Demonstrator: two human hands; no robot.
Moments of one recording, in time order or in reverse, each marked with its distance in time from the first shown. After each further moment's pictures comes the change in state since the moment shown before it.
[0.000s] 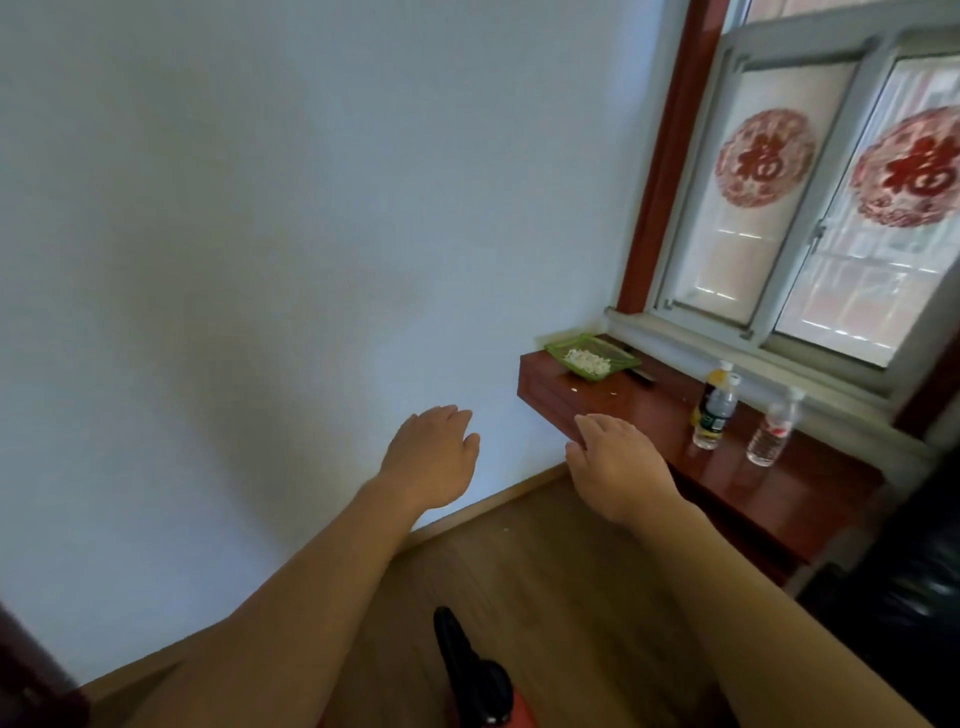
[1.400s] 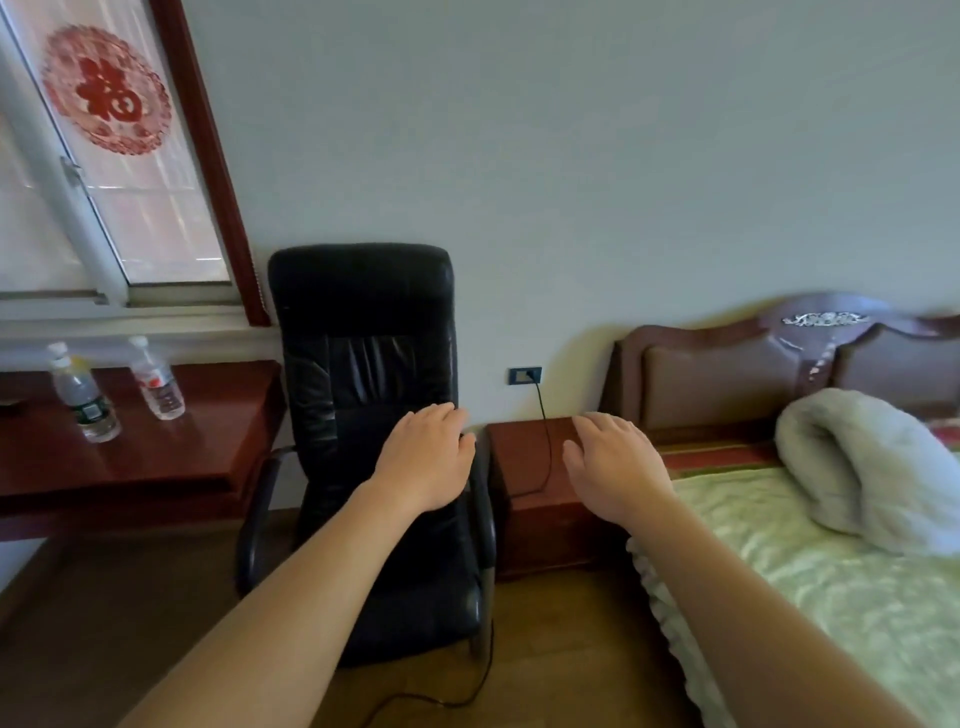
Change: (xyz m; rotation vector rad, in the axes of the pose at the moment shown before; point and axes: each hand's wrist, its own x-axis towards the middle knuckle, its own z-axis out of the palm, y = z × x) left_hand -0.222 0.657 0.182 -0.109 -0.294 1.153; right_hand -0.578 0.416 -0.136 -0.201 0.199 1.089
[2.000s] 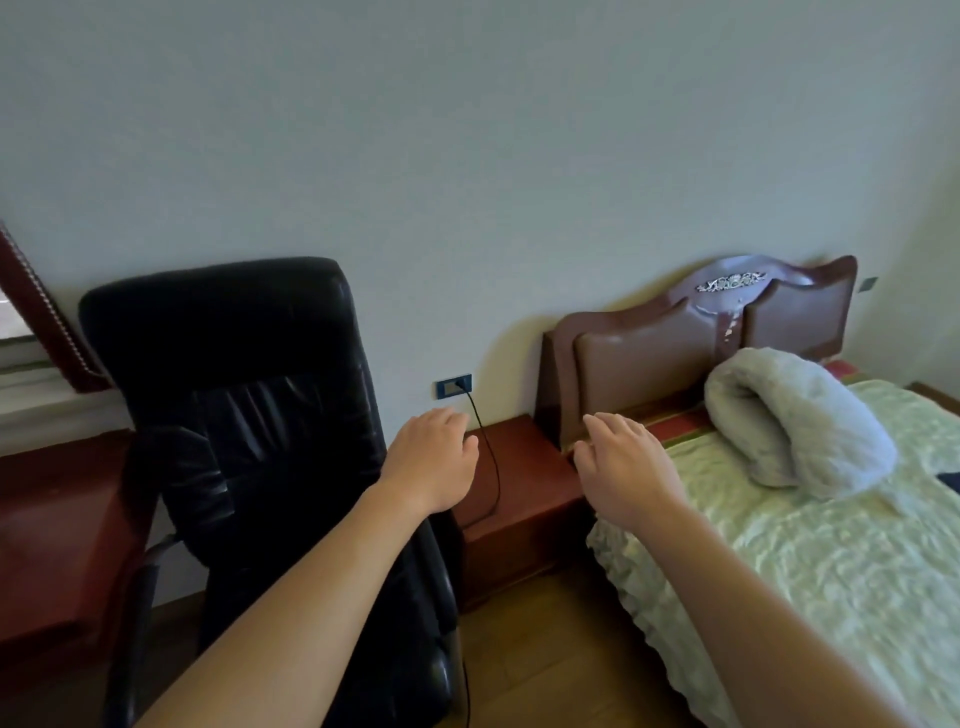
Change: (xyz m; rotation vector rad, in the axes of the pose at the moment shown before) left_hand 0.196 0.012 0.063 -0.040 -0.012 0.205; right_hand 0.102 0.085 0.035 0.015 0.064 0.280
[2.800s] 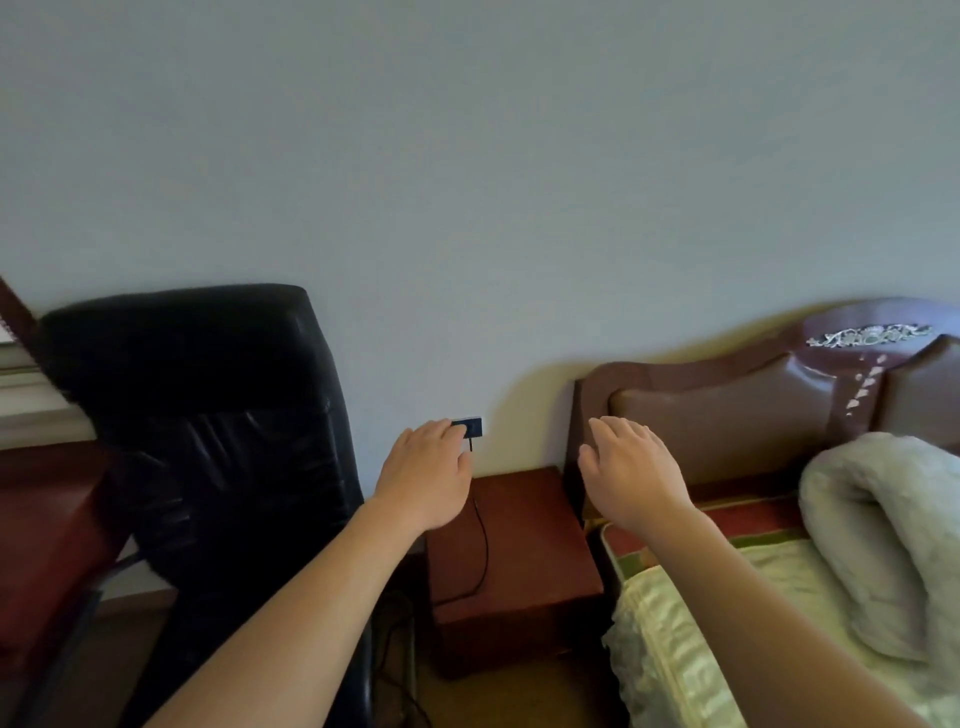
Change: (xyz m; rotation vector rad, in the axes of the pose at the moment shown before) left_hand 0.239 0.067 0.070 0.098 0.020 -0.205; right_hand 0.281 0.170 0.025 0.030 -0.094 -0.230
